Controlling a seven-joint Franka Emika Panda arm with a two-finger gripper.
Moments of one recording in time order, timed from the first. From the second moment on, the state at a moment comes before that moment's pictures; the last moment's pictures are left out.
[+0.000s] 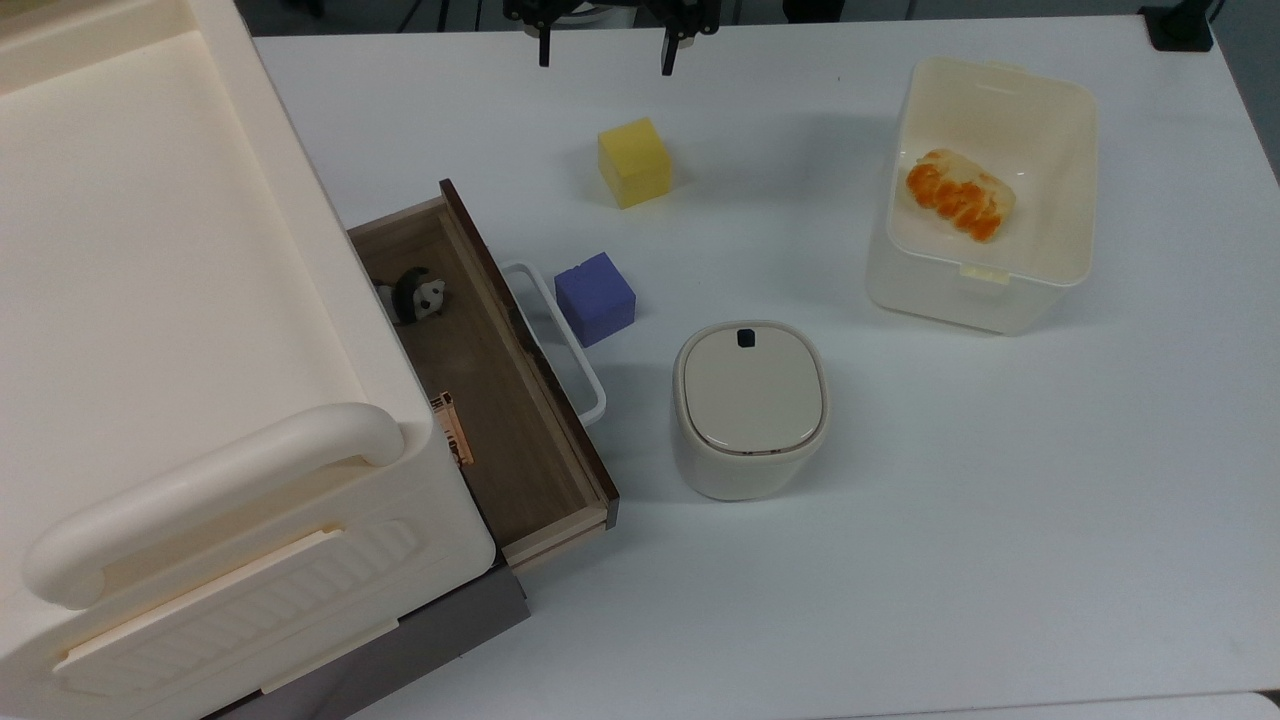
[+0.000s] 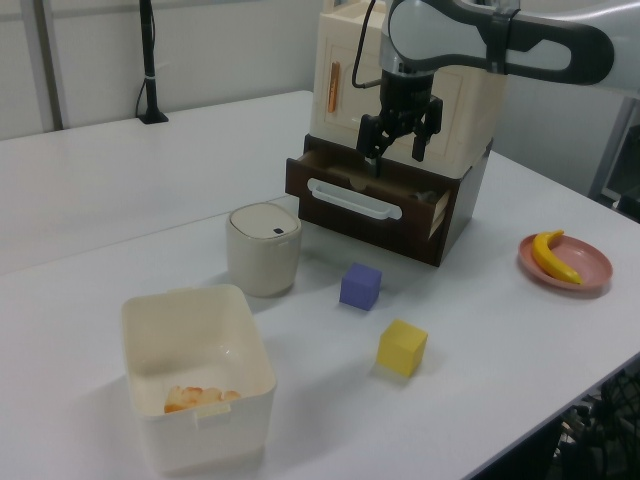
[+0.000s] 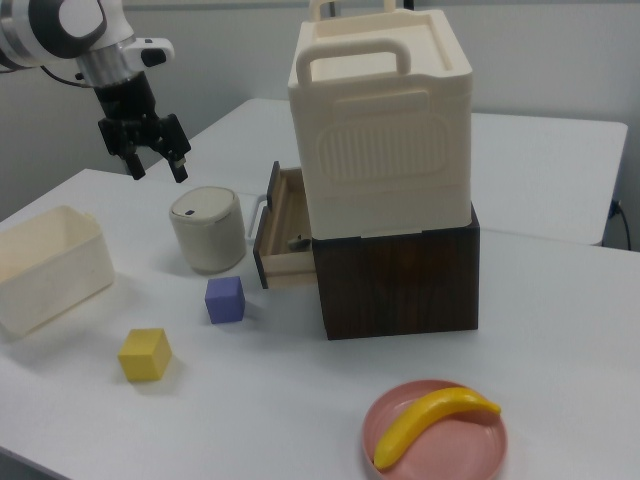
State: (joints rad) arm -0.07 0.02 0.25 -1.61 -0.13 1.66 0.16
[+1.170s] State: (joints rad) arm -0.07 0.02 0.25 -1.61 -0.12 1.66 0.16
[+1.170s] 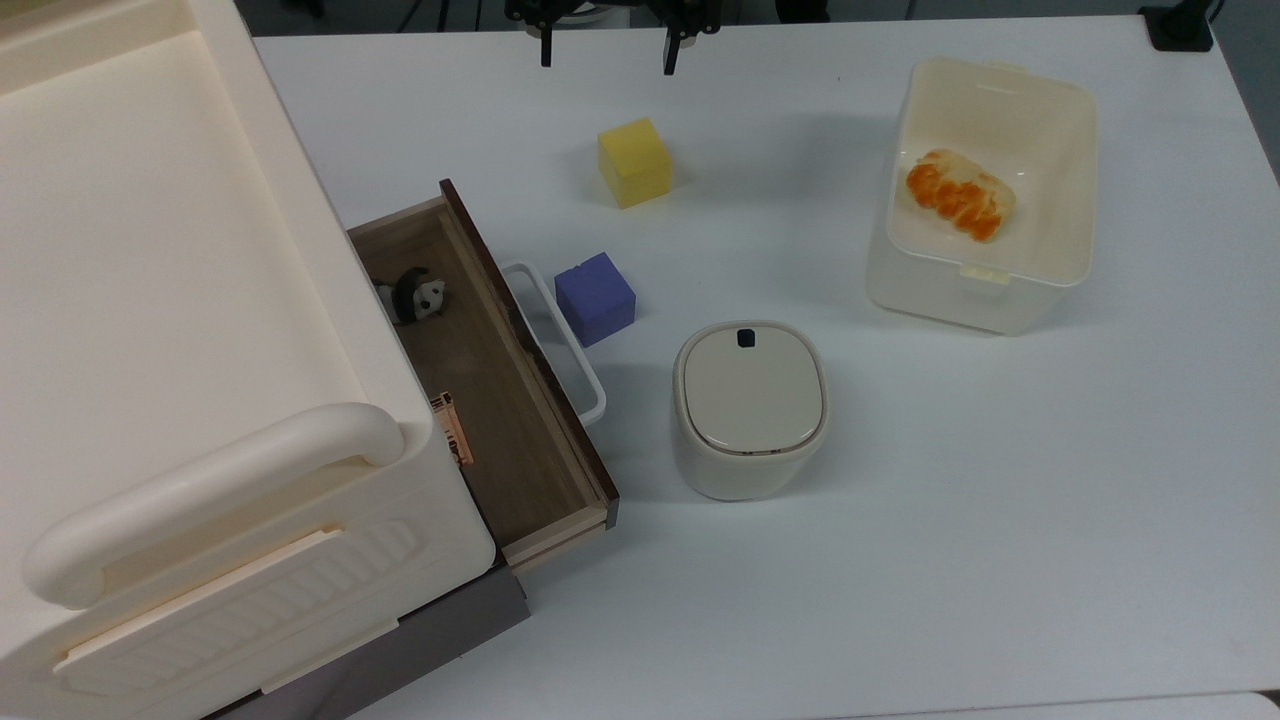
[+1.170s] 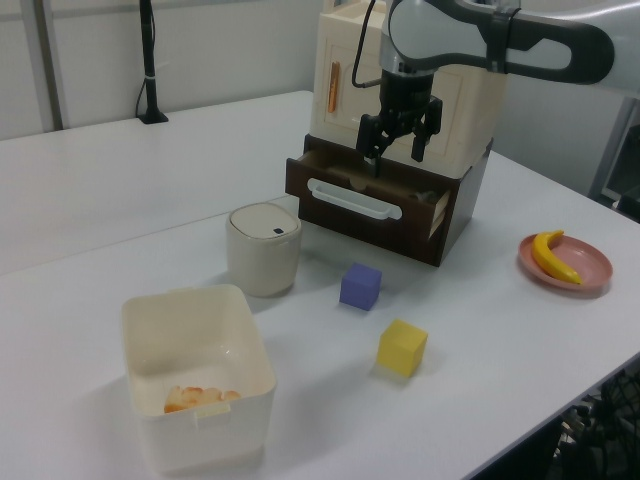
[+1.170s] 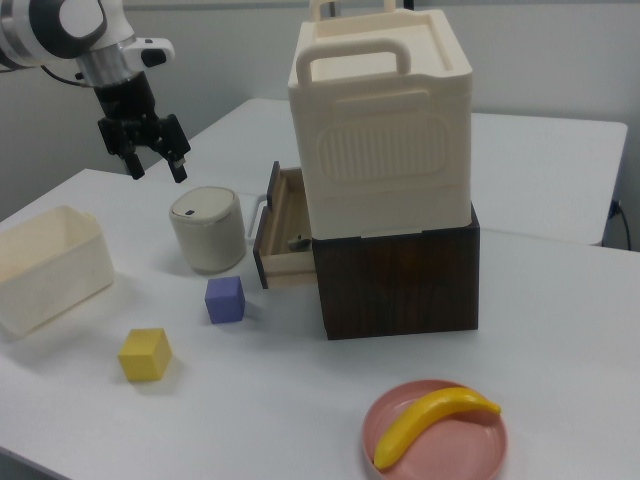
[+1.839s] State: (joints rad) arm -0.08 0.02 0.25 -1.61 -0.12 1.66 0.16
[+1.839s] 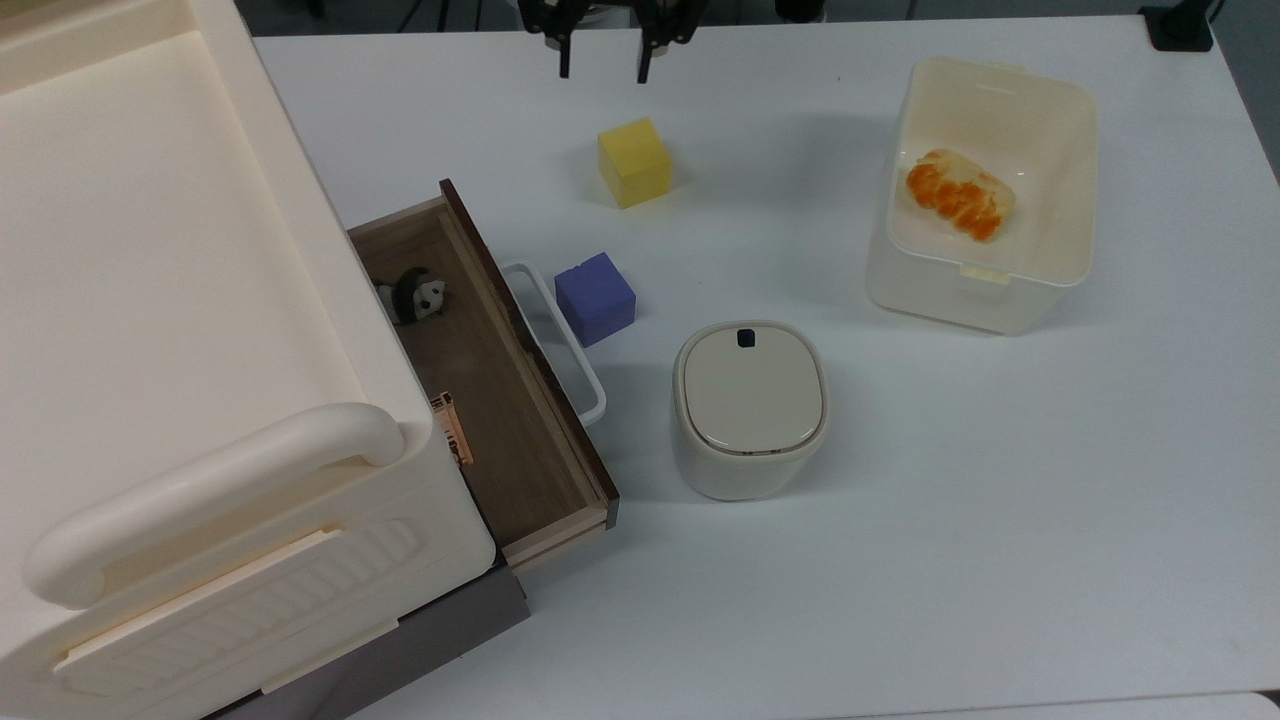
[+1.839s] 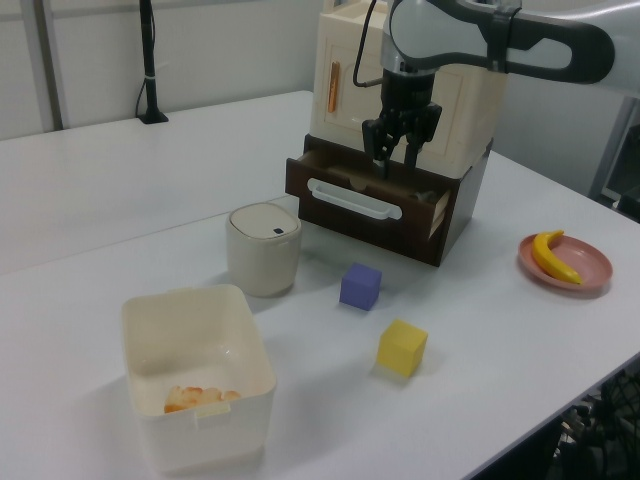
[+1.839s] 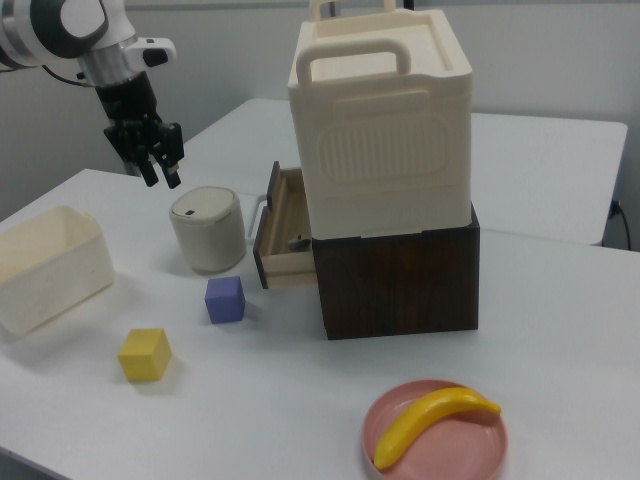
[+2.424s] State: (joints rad) arm -0.08 0.02 0.21 -1.61 -0.09 1.68 0.12
